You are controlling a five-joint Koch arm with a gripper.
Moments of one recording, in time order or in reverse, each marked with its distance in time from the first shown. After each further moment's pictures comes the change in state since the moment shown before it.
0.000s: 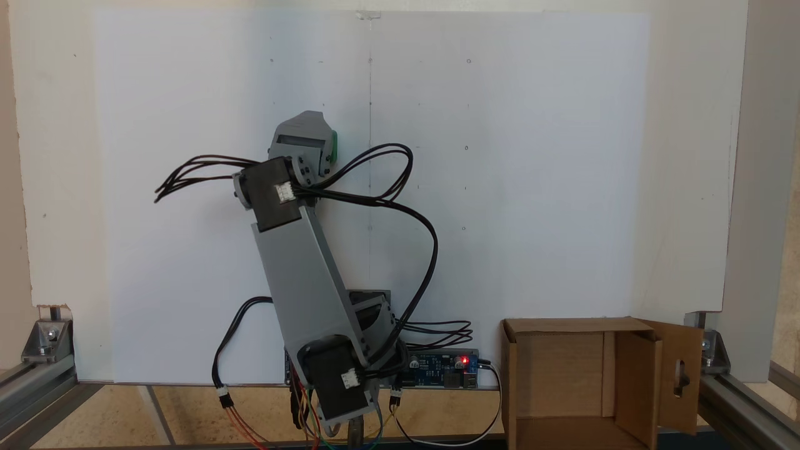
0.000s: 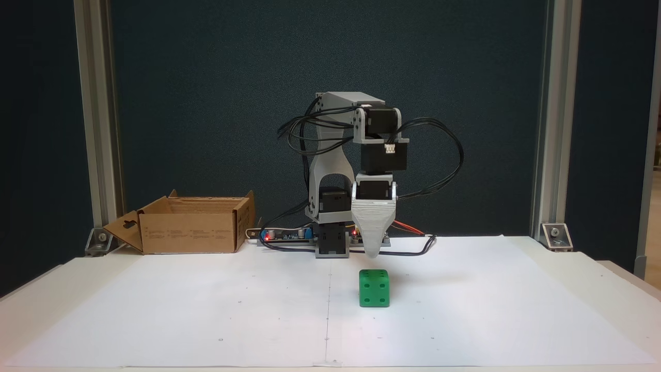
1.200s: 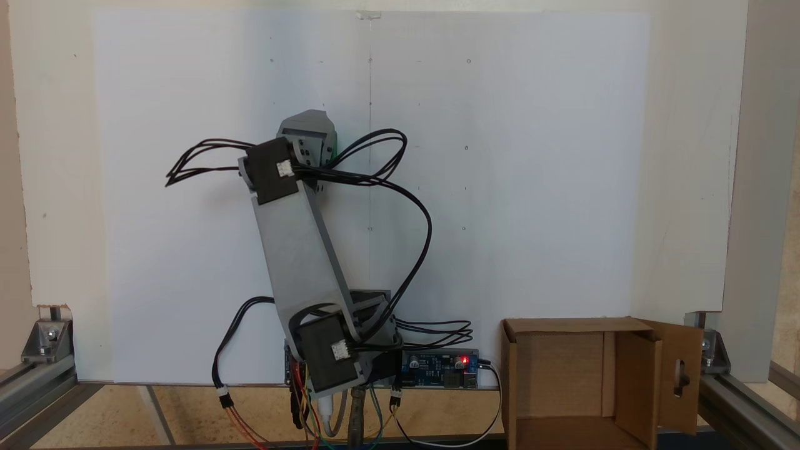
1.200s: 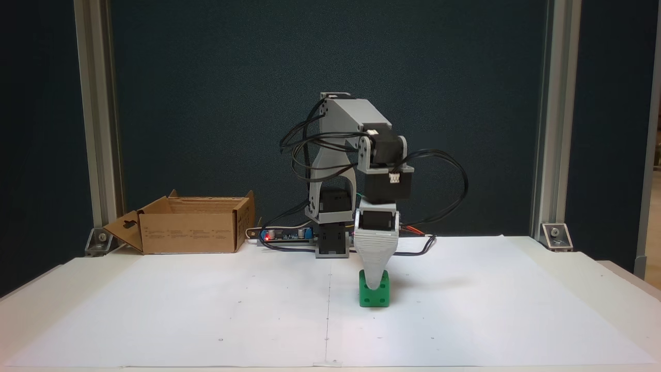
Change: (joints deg) arm -0.1 -7.3 3.3 -5.4 0.0
